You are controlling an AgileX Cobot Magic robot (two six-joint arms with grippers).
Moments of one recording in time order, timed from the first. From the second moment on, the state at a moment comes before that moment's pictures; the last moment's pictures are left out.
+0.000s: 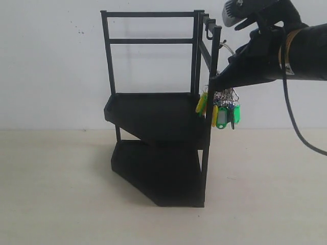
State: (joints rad) left arm -0.02 0.00 0.00 0.46 0.28 -0.41; right arm 0.48 1.42 -1.13 -1.07 0.18 0.75
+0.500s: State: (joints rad) left arm -0.02 0.00 0.00 0.46 0.28 -0.41; right arm 0.47 1.38 -1.13 -1.08 0.21 0.75
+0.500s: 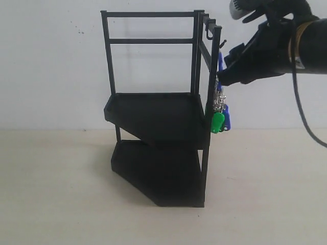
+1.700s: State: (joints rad) left arm -0.02 0.00 0.00 0.46 0.28 -0.41; right arm 0.47 1.10 -0.96 -0.09 0.84 0.55
